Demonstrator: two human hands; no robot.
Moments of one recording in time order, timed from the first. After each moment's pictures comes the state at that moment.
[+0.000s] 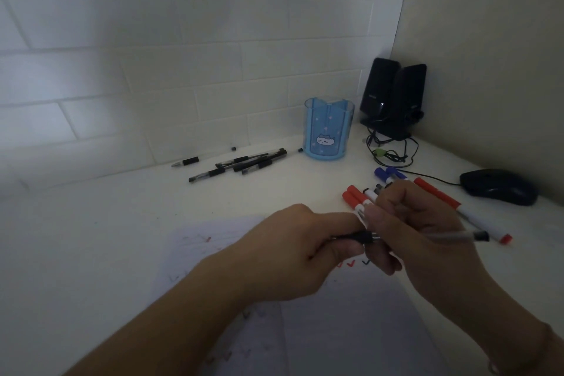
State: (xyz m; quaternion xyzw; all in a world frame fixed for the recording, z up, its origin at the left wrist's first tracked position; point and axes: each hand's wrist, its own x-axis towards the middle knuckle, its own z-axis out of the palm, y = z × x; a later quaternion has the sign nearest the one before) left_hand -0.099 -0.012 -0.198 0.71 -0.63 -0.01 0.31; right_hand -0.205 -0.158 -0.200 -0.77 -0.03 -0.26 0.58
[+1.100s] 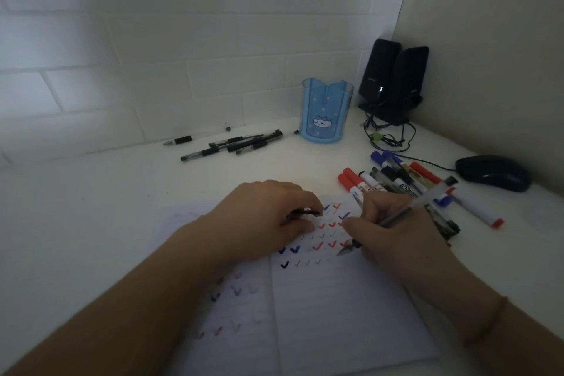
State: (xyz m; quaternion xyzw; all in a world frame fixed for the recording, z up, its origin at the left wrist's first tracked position) left_hand -0.069 -0.006 -0.219 0.83 -0.54 0.00 0.14; right_hand -0.196 -0.160 -0.224 -0.85 0.15 -0.23 0.44
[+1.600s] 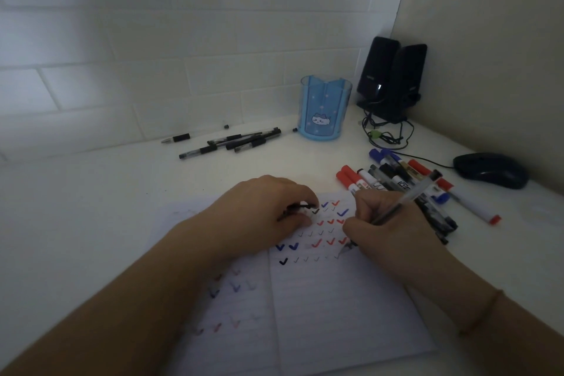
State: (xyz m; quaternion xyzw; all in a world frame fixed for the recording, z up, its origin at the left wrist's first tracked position) left_hand -0.066 -0.007 -0.220 0.83 -0.54 -0.01 0.16; right_hand -0.191 -0.165 -0.230 -0.88 0.10 -0.23 0.41
